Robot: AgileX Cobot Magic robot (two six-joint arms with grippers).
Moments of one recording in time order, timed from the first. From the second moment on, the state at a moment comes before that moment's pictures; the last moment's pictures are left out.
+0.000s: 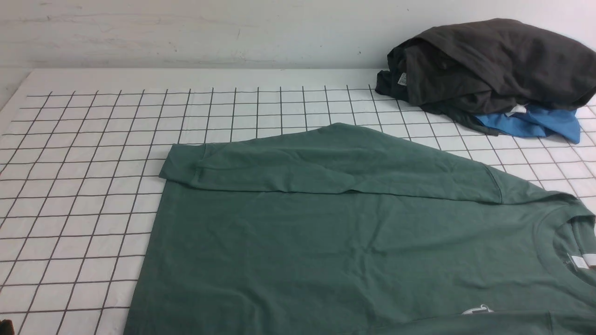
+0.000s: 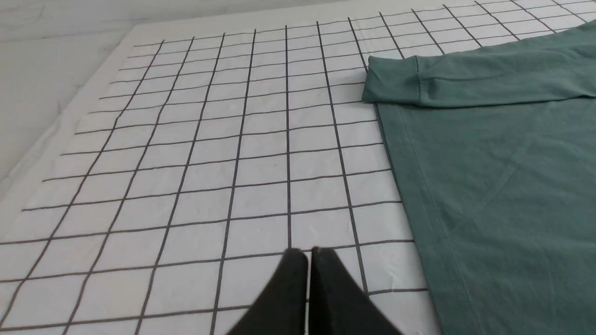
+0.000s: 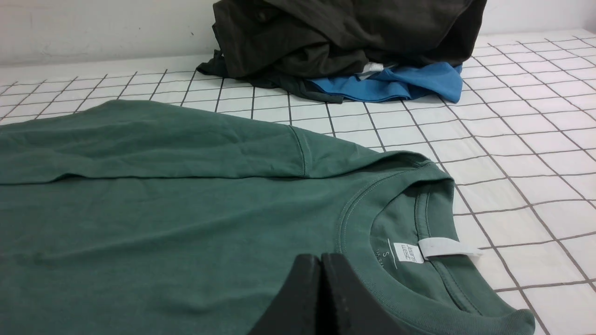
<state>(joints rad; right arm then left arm) 0.00 -0.01 0.02 -0.07 0.37 0.13 0.02 -0.02 0.03 -0.01 0.35 0.04</state>
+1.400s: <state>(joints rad) 0.00 -0.01 0.02 -0.10 0.37 0.13 0.02 -0.02 0.03 -0.01 0.35 0.04</state>
